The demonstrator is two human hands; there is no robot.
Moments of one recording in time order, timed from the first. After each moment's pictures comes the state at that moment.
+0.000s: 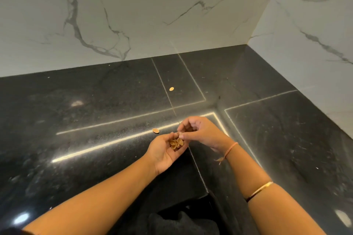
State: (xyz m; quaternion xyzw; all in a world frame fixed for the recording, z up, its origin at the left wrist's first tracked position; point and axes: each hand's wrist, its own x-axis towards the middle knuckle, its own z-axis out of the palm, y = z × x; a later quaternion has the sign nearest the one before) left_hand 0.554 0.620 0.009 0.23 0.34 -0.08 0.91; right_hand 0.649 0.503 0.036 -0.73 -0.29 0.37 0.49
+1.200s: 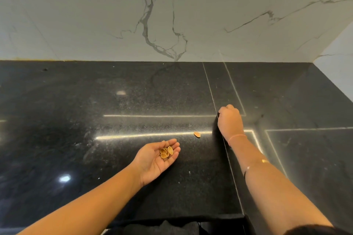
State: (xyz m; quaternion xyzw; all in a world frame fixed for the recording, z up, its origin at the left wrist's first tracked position) left_hand 0.459 0.695 0.011 0.22 0.40 0.04 0.89; right_hand 0.700 0.598 -0.025 -0.94 -0.31 -0.01 0.14
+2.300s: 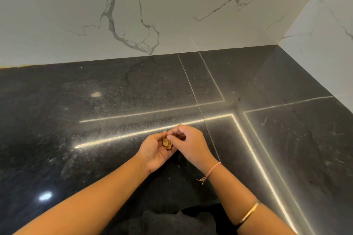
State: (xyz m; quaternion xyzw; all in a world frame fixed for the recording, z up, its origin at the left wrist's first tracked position) left_hand 0.503 0.688 -0.002 0.22 0.35 -0.02 0.91; right_hand 0.570 0.585 0.005 -0.80 -0.32 0.19 0.47
